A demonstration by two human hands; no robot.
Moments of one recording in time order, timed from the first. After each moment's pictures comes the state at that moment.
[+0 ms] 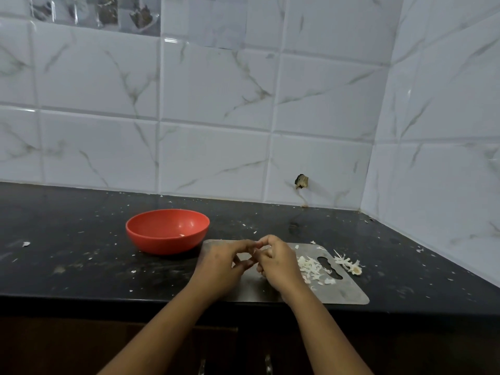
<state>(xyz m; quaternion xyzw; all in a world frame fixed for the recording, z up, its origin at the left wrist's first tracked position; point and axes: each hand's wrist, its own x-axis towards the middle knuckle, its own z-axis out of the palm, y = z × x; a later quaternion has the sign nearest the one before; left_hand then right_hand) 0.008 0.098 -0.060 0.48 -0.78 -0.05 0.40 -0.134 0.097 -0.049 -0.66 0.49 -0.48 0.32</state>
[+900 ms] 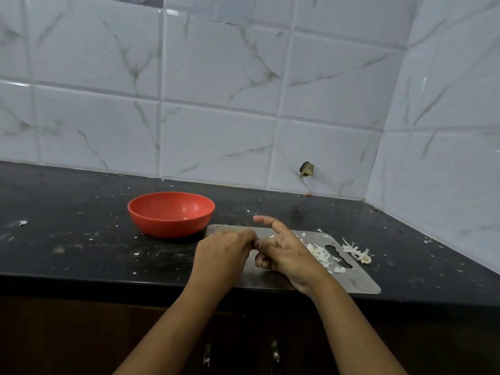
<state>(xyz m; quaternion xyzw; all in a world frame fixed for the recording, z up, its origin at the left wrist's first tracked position) 0.006 0.118 -0.061 0.55 -0.74 0.12 0.37 -0.142 0.102 -0.049 -0.67 0.34 -0.43 0.50</state>
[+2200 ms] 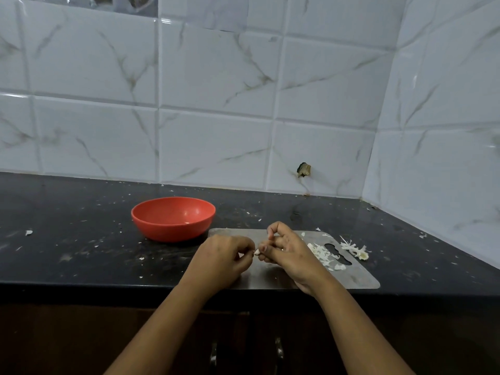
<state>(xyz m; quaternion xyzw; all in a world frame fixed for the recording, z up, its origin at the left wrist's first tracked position) 0.025 0.112 -0.062 0.47 -0.80 0.04 0.37 -0.149 0.101 -0.056 -0.68 0.34 -0.47 0.45</state>
